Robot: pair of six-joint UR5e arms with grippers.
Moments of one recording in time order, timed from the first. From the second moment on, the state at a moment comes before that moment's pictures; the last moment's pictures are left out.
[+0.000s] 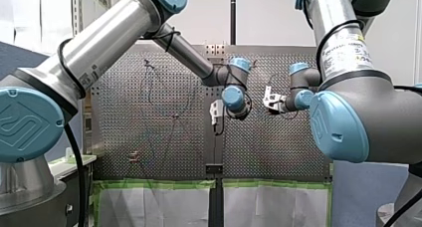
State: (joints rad) left arm -0.76 -2.29 -1.29 -2.94 -2.05 -1.82; right arm 1.77 -1.01 1.57 -0.40 1.16 1.76
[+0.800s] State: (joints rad) left arm -0.79 -2.46 -1.09 -3.00 -2.14 -1.88; right arm 1.75 -1.01 1.57 -0.40 1.15 1.75
